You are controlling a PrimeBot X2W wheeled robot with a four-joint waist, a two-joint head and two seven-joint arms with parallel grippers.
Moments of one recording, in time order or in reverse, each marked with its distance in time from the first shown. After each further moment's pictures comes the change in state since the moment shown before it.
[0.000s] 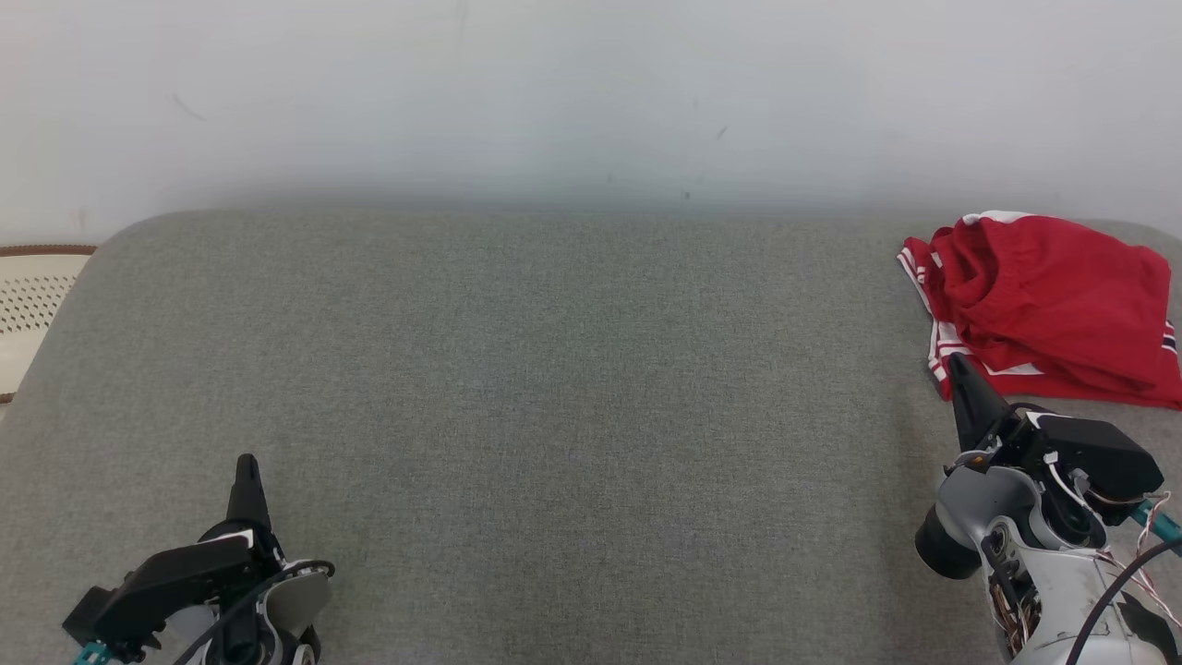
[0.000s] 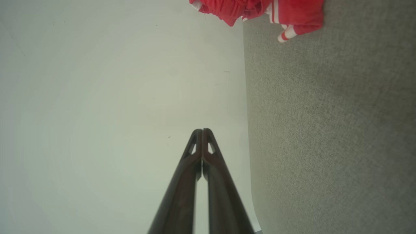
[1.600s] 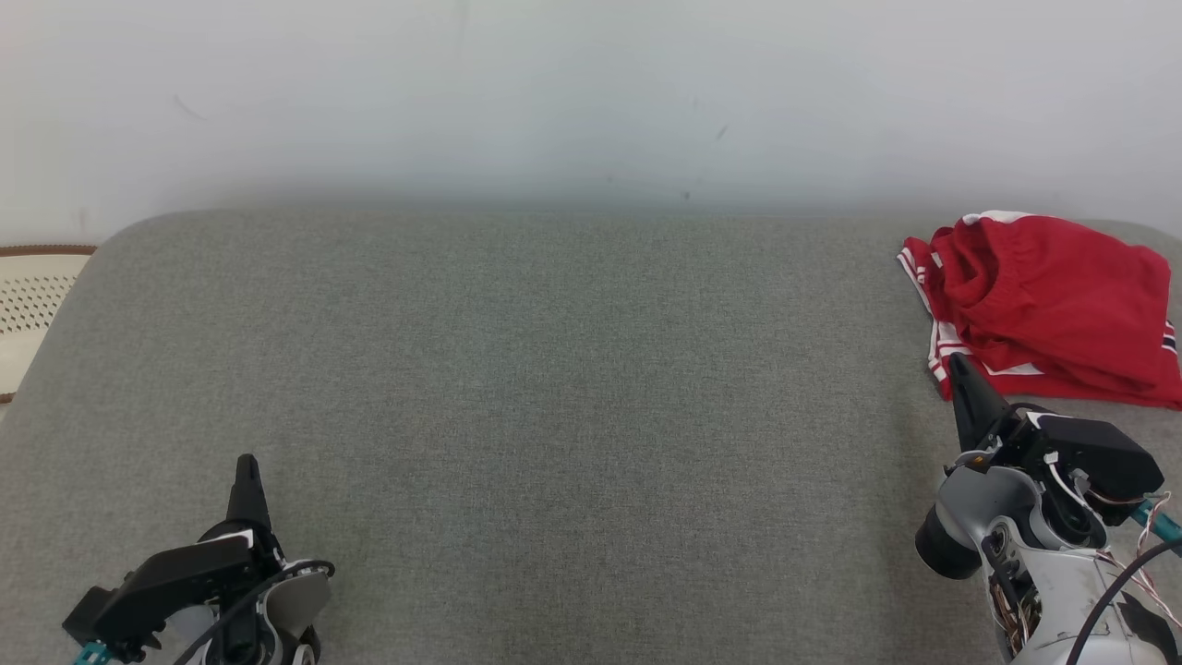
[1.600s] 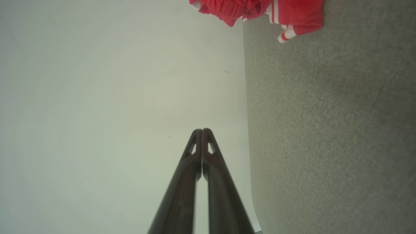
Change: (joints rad) left arm 0.000 0.000 0.000 0.000 0.000 0.000 0.000; right arm 0.000 0.000 -0.001 0.000 0.000 0.000 0.000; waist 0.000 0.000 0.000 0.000
